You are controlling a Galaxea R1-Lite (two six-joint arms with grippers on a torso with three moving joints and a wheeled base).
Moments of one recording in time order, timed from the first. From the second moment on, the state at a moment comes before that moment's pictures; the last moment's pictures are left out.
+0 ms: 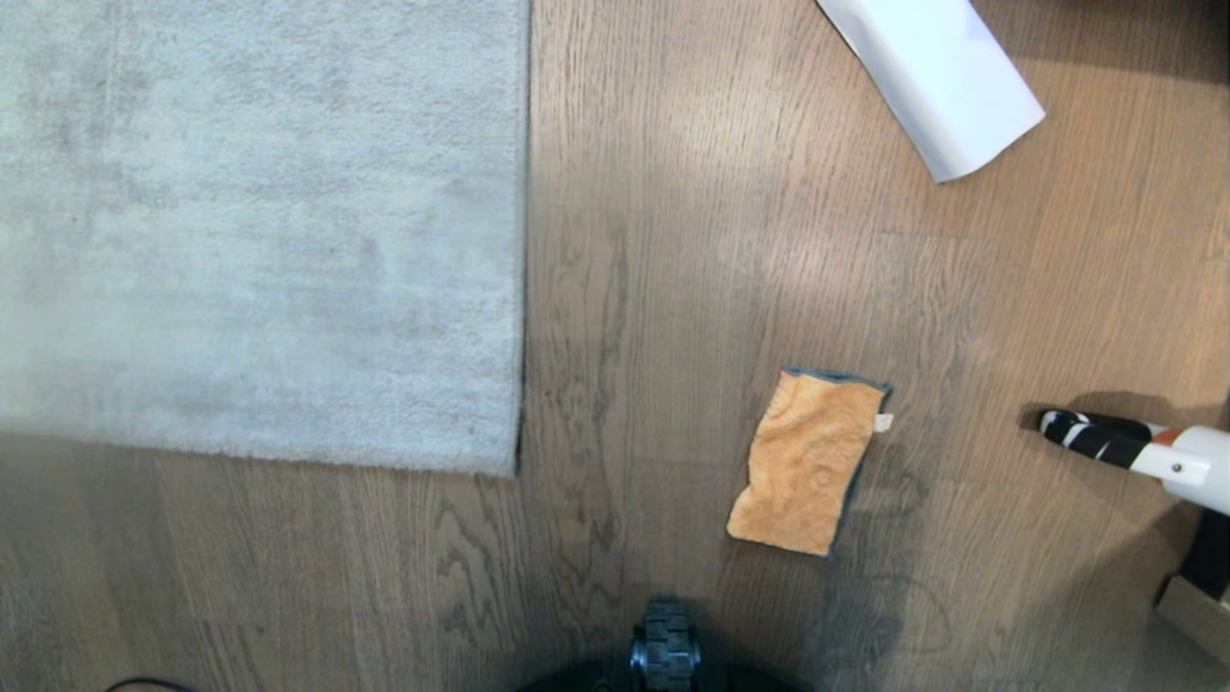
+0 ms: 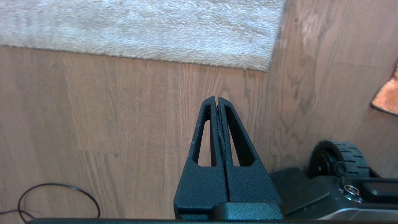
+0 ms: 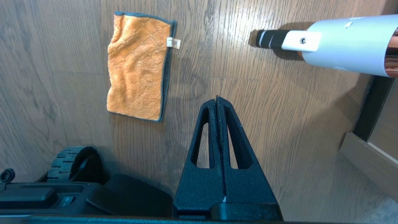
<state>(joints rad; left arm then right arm) 0.00 0.00 0.00 0.00 0.00 -0.04 0.00 0.00 0.00 -0.05 -0.03 0.03</state>
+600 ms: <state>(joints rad) 0.00 0.00 0.00 -0.01 -0.03 0.09 0.00 0.00 0.00 -0.05 -0.03 0.03</state>
